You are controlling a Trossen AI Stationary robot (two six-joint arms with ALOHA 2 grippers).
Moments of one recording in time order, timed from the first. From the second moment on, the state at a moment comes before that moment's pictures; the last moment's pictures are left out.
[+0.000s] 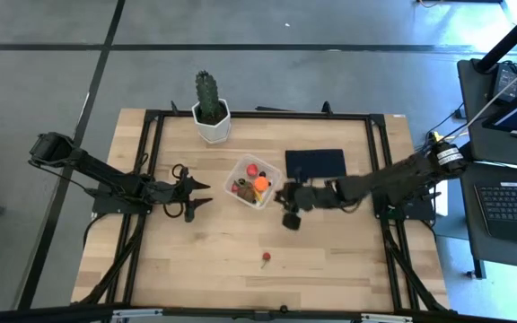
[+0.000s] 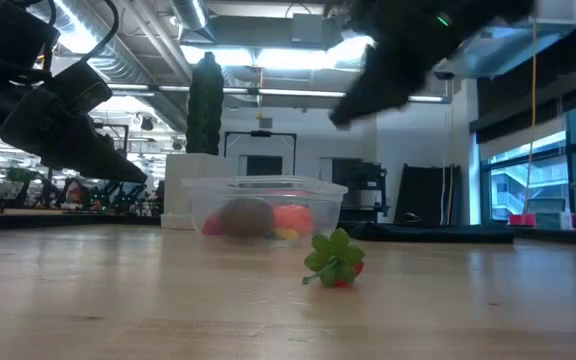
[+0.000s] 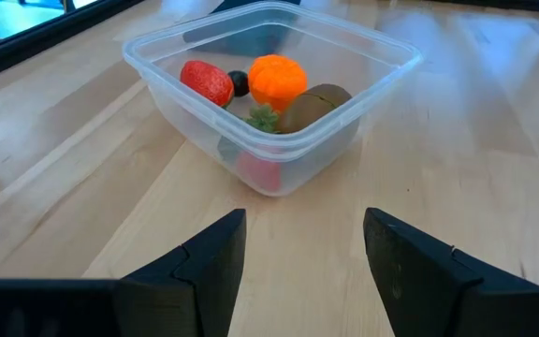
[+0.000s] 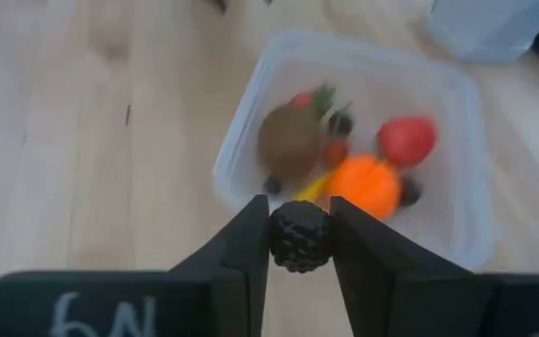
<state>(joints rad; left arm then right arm) -0.25 0.90 0.01 0.46 -0.46 -0.28 0.22 1.52 0.90 -0.08 0.39 0.25</state>
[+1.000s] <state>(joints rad) -0.25 0.90 0.01 0.43 -0.46 -0.25 -0.14 2.01 1.45 -0.36 0.02 0.05</state>
